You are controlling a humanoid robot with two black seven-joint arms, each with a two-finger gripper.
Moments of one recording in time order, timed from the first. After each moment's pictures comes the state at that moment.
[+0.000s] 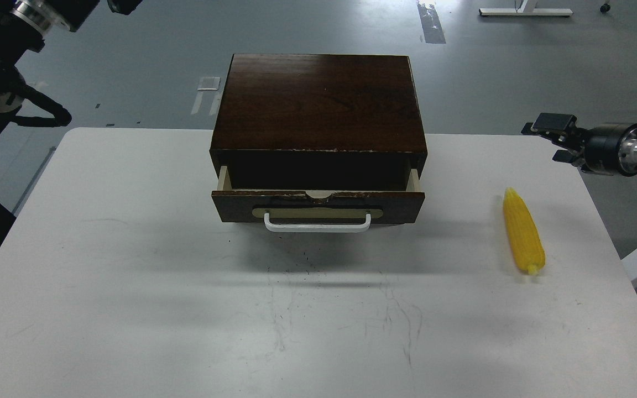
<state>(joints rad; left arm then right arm) -1.18 0.60 -0.45 -0.78 -0.01 -0.49 -0.42 1.17 -0.67 -0.21 0.59 -0.70 0.49 0.30</state>
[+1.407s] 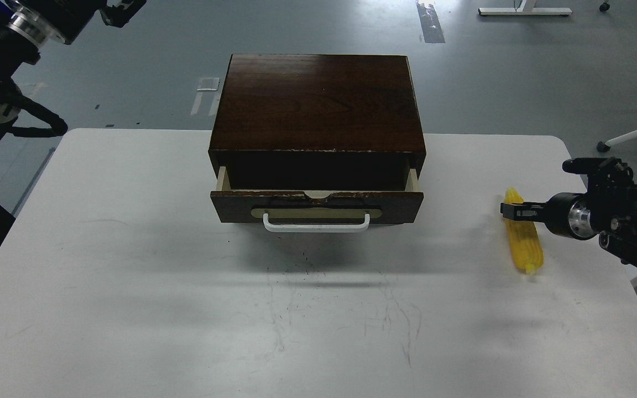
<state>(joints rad) -1.14 0.61 -0.45 -0.77 0.00 -0.49 -0.42 1.06 -0.50 -0.52 0.58 -0.91 0.11 0.33</state>
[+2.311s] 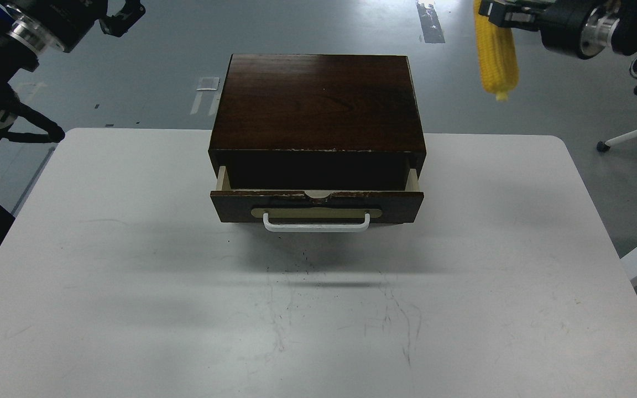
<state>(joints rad) -1.13 0.63 -0.46 -0.78 0.04 -0.49 -0.43 1.65 -0.62 -0.34 0.87 -1.00 0.11 0.35</state>
